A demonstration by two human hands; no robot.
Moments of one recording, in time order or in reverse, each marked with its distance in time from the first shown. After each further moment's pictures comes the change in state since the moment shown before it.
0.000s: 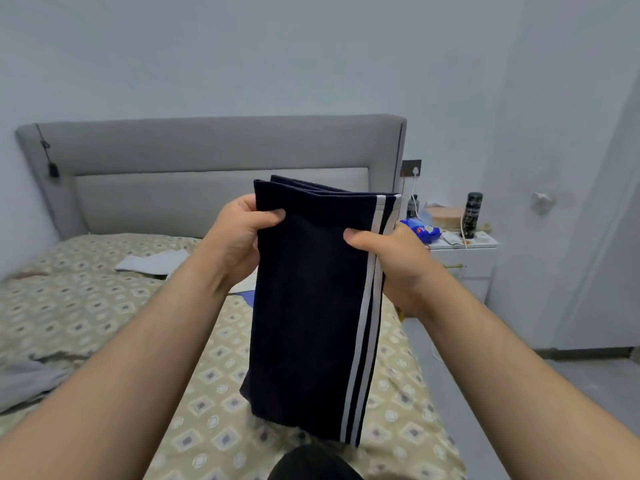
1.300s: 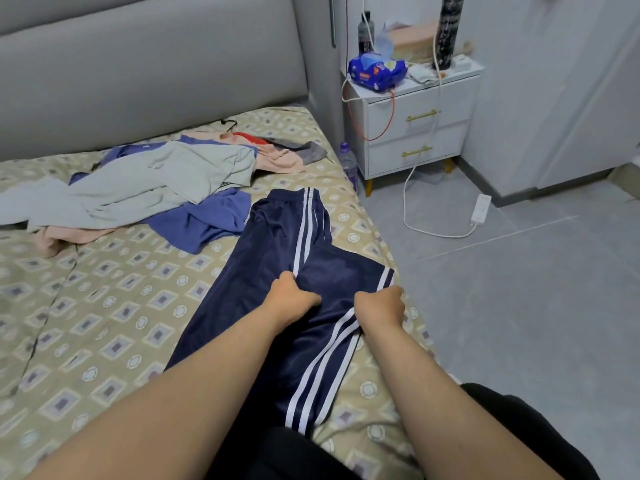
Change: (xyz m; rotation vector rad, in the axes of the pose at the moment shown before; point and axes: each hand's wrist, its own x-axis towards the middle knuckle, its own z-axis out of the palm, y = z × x) left_hand 0.034 -0.391 0.059 0.981 -0.166 -0.839; right_hand 0.027 0.338 -0.165 -0.349 0.842 0.889
